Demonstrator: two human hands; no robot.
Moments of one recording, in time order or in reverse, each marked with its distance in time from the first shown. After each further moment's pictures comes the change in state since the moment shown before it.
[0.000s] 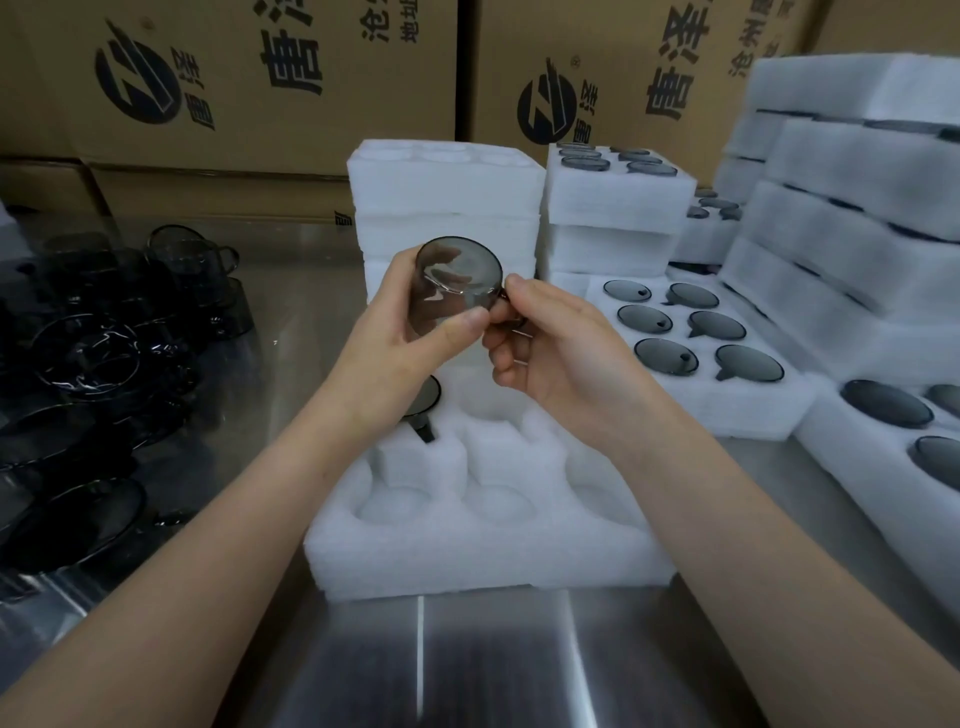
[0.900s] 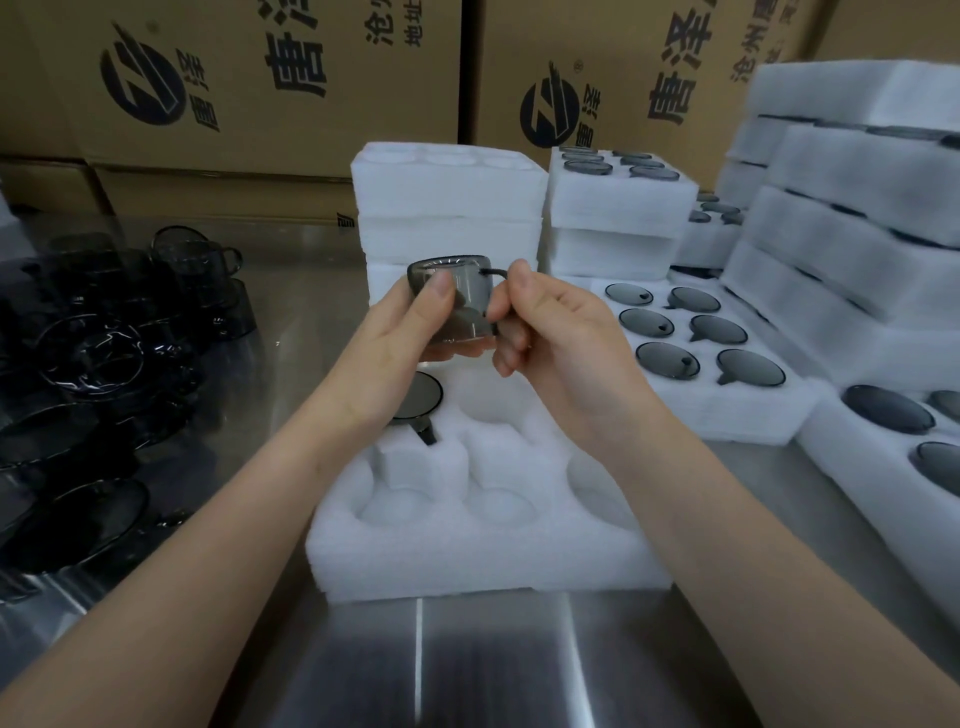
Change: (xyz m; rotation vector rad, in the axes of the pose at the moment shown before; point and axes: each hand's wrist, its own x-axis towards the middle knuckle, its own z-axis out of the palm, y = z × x) left_hand 0.001 0.004 0.001 0.000 -0.043 -0.160; right_hand -0.004 0.000 0.010 -0.104 0.019 -0.187
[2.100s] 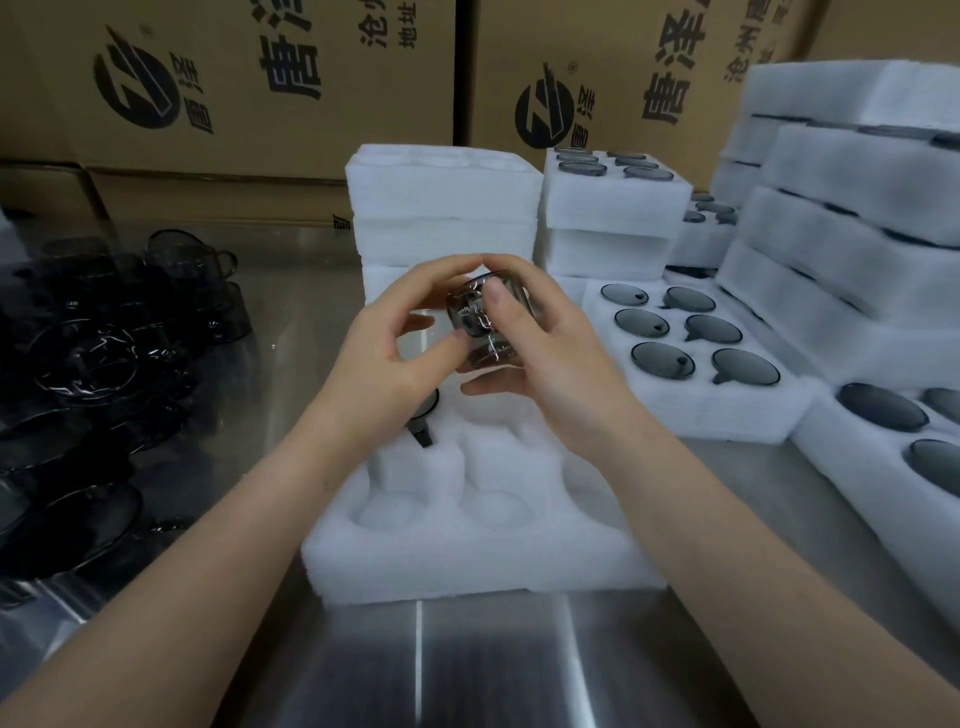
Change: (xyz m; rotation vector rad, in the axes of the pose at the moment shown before) left_hand -0.009 0.006 0.002 0.223 0.060 0.263; right_hand 0.002 0.009 -0.003 -0.128 0.071 0.041
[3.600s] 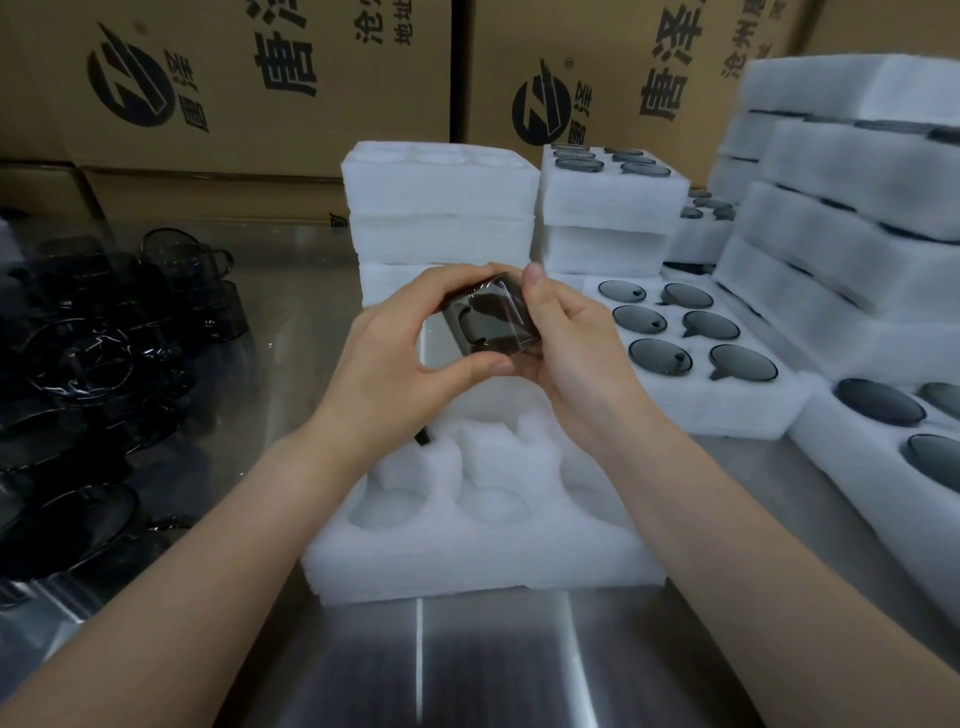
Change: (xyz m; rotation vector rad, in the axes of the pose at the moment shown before) left_hand -0.002 0.005 0.007 0.201 0.016 0.152; right_hand 0.001 -0.006 -0.001 0.115 0.166 0.048
